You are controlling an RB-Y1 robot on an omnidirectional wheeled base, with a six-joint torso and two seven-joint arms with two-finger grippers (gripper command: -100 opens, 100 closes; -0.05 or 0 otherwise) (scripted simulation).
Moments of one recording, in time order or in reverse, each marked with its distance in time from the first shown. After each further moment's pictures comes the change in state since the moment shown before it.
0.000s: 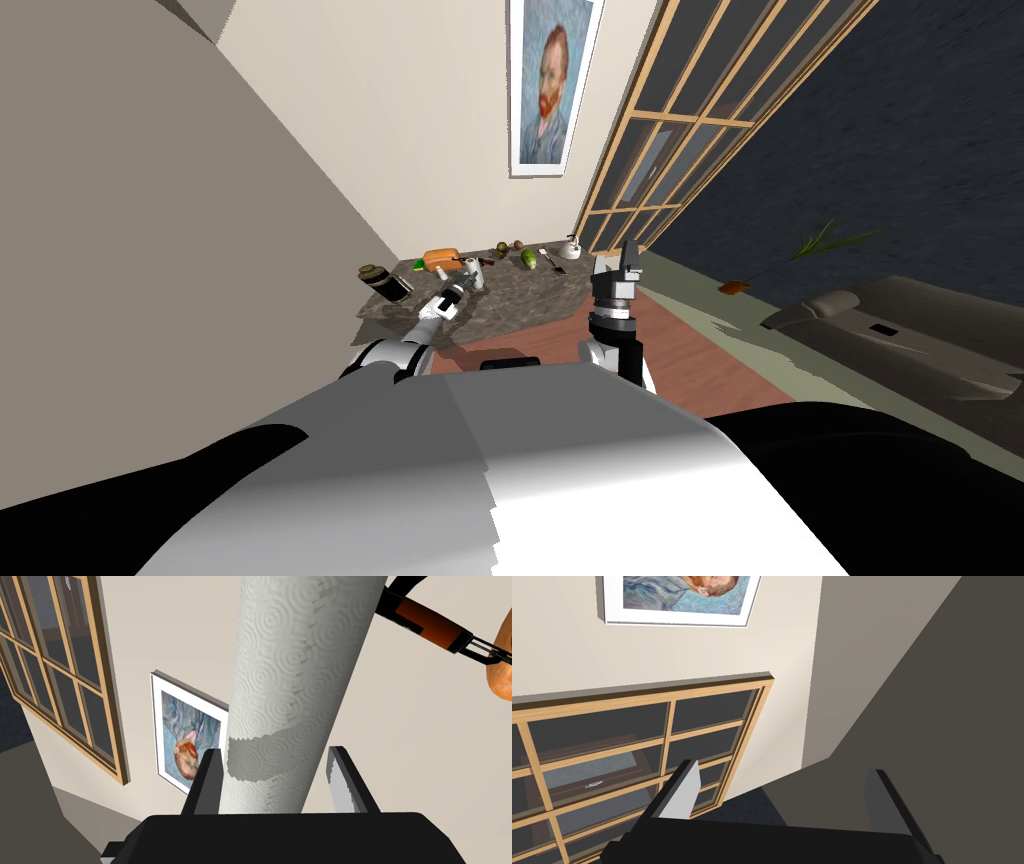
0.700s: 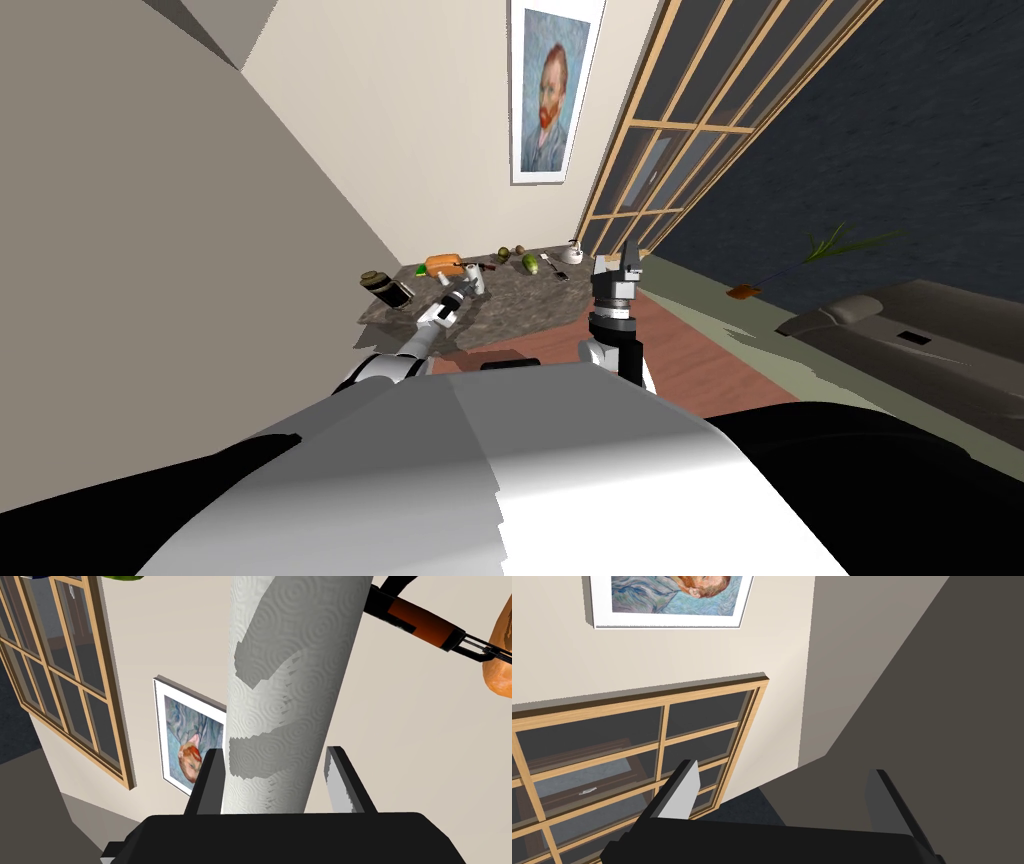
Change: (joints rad) left arm 0.133 0.009 -0.025 -0.151 -0.043 0.038 0.033; right arm 0.000 0.000 0.000 0.000 0.000 0.000 0.000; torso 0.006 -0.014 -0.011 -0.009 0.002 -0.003
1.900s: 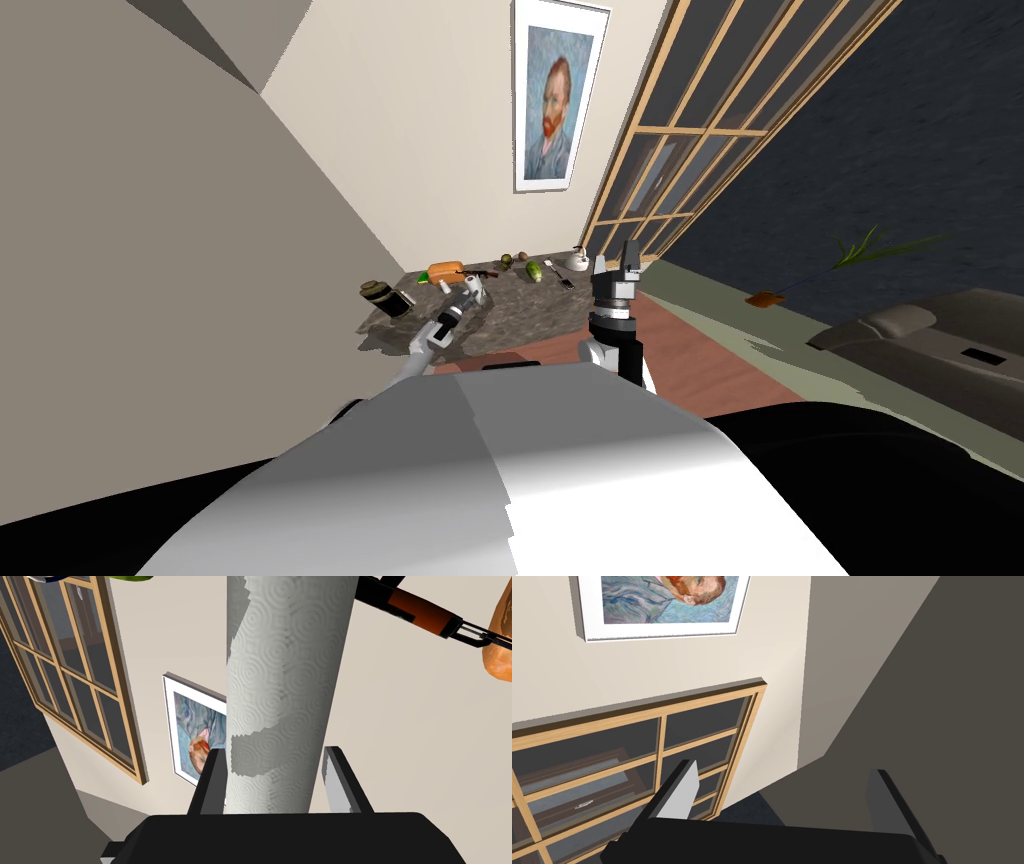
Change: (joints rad) left arm 0.335 0.015 -0.037 -0.412 -0.073 0.073 0.047; right arm 0.000 0.000 0.000 0.000 0.000 0.000 0.000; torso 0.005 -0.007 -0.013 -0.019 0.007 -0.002
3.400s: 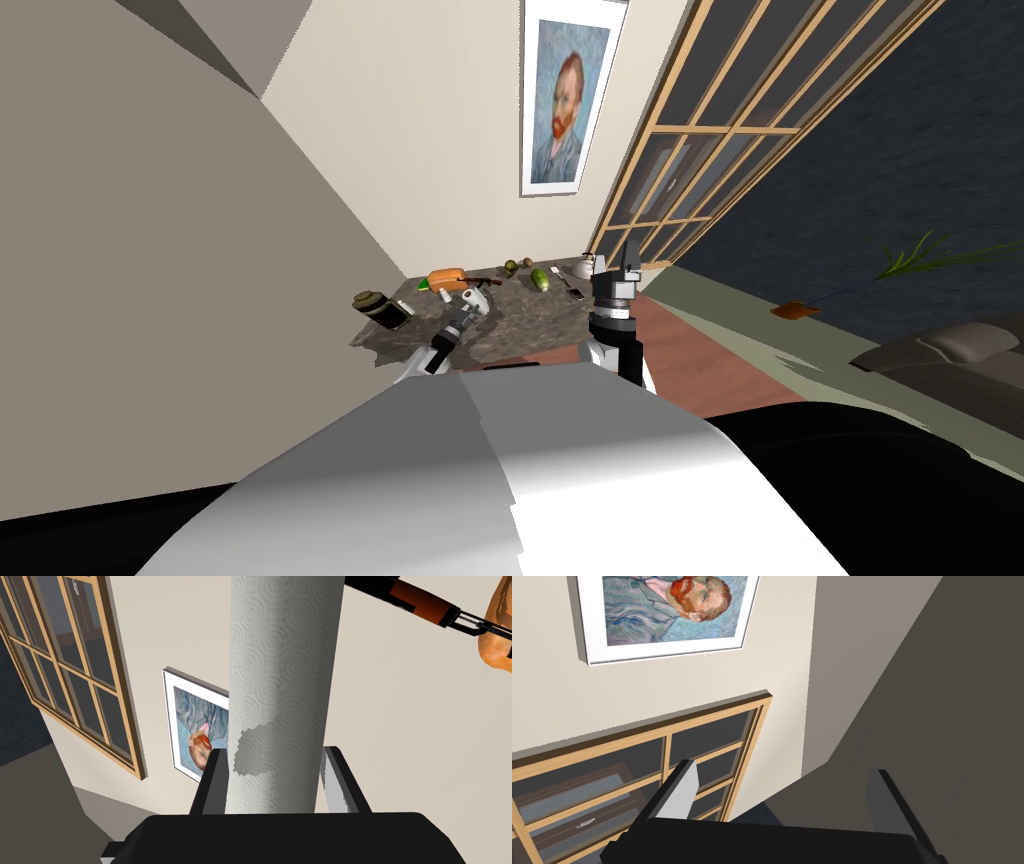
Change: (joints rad) left arm 0.385 0.007 -0.044 -0.444 -0.093 0.074 0.052; right arm 0.000 0.000 0.000 0.000 0.000 0.000 0.000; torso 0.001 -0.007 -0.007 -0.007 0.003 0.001
